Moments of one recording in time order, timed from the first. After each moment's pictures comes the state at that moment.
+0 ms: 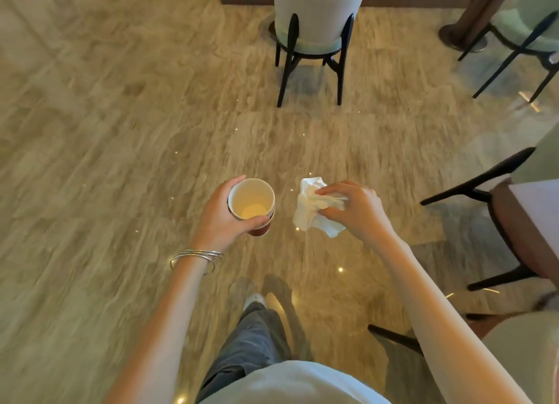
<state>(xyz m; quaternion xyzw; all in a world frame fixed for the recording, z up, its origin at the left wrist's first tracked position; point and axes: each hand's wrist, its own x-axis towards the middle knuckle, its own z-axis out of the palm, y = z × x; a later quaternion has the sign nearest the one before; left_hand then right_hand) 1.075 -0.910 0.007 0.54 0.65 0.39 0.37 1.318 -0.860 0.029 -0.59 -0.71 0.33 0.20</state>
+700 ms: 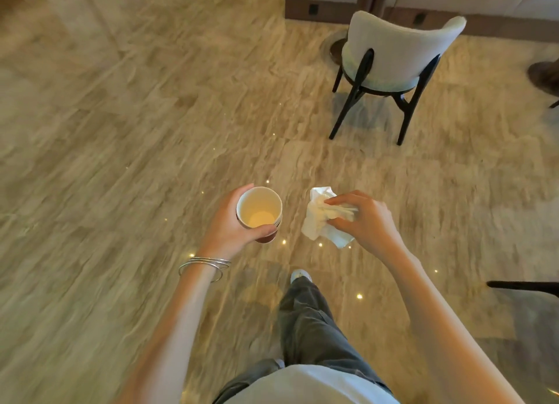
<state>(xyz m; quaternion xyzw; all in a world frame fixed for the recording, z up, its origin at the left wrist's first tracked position) 0.904 -0.689 -0.007 0.47 0.70 0.41 0.34 1.140 -0.598 0.011 -0.53 -0.75 0.35 0.18</state>
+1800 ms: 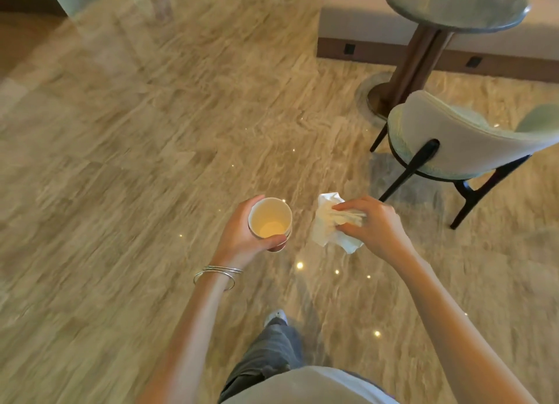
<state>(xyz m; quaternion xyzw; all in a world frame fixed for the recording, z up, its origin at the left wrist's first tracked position) 0.660 -0.215 -0.005 0.43 0.72 0.43 0.33 0.884 -0.103 0.020 -0.50 -0.78 0.34 0.16</state>
